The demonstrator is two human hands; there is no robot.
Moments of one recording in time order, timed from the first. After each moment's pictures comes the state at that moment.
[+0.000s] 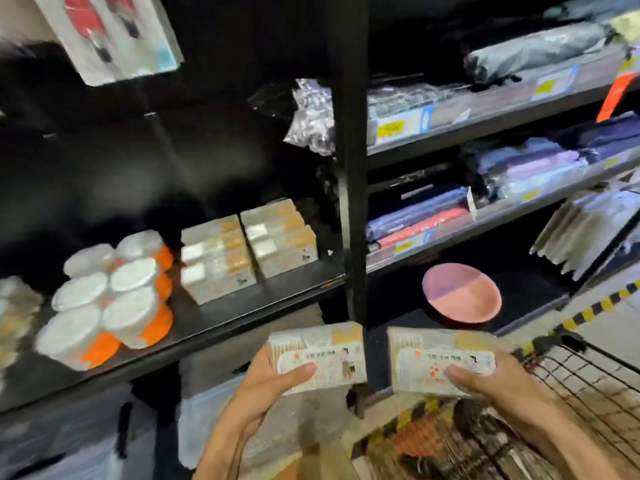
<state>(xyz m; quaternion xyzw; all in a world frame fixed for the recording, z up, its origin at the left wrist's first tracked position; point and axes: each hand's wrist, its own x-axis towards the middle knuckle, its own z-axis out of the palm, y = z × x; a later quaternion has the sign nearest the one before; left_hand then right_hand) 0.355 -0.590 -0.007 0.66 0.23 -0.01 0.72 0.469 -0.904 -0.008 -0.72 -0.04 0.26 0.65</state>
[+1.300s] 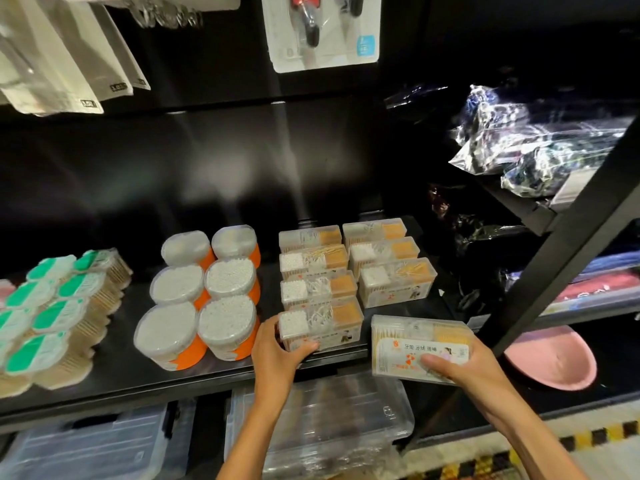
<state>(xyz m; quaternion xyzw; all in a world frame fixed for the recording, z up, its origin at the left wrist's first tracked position) 0.386 -0.406 -0.060 0.77 0.32 0.33 0.44 0.527 -0.663 -0.012 -0.69 -0.11 0.29 0.66</state>
